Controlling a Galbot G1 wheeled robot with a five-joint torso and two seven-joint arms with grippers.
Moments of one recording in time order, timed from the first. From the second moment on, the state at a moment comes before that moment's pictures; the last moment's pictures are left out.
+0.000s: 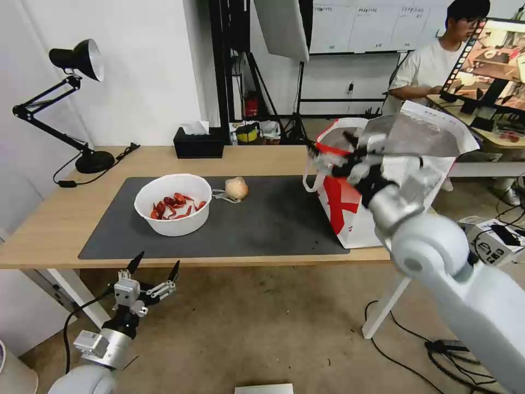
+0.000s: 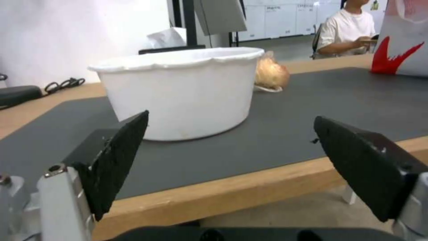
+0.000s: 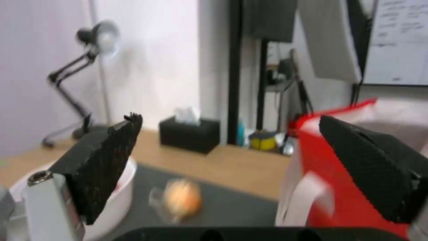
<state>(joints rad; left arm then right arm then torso) 1.65 -1.14 -0.67 -1.96 -0.37 -0.27 0.17 -0.89 0.78 0.18 2.22 0.84 -0.26 0.23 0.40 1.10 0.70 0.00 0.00</state>
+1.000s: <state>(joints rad) 1.71 -1.18 -0.69 -1.96 -0.33 -0.28 0.18 -1.67 1.02 0.28 2.18 0.31 0.10 0.23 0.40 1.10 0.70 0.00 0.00</state>
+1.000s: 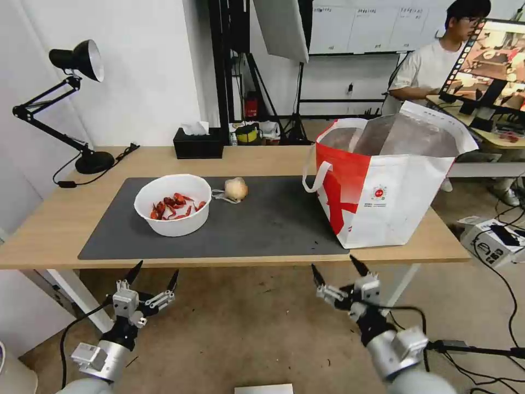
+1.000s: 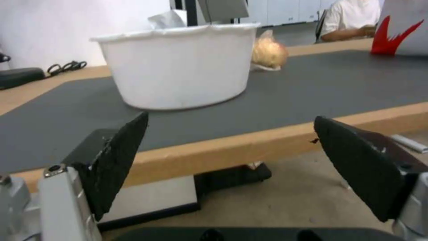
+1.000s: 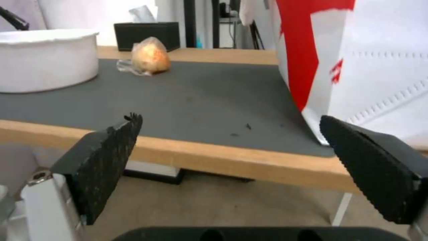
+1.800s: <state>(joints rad) 1.73 -1.18 -0.72 -1.94 -0.34 -0.29 0.21 -1.66 1.02 0.27 2.16 0.31 0.11 0.24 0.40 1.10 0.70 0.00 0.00</state>
